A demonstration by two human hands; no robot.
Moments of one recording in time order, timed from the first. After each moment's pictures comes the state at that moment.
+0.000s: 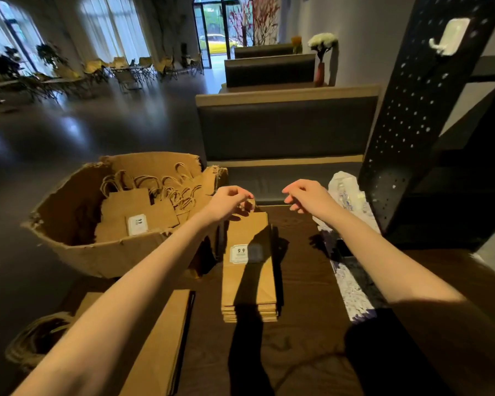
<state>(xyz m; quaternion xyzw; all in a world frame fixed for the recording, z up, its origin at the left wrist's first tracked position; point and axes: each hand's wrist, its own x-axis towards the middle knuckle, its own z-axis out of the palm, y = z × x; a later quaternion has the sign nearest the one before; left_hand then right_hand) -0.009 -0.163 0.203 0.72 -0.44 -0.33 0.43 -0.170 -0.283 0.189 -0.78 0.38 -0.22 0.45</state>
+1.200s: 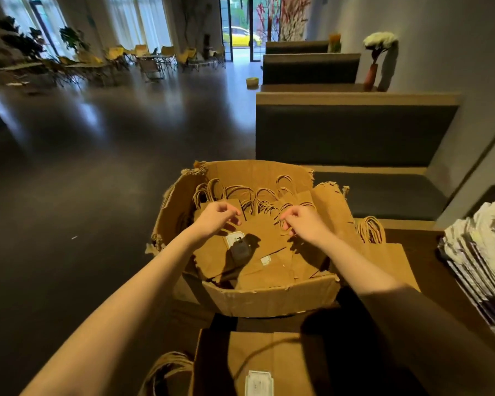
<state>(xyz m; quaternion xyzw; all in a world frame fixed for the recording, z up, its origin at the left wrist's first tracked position) 0.353 -0.048 0.171 0.74 -0.40 -0.33 0.43 0.185 -0.185 0.142 -0.81 0.39 -0.15 0.42</state>
